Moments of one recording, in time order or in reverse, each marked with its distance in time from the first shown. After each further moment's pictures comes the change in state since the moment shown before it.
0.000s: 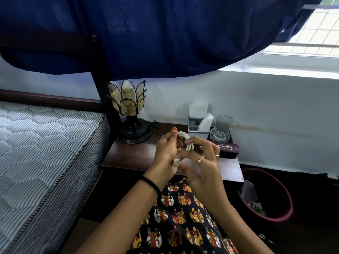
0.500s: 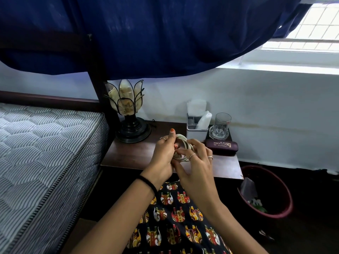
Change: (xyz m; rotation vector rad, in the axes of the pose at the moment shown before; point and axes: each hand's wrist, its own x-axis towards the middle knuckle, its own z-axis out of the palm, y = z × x) left_hand -0.001 -0.004 -0.002 0.076 0.005 -0.080; right_hand -0.007 0.014 0.016 -0.267 -0.080 0.250
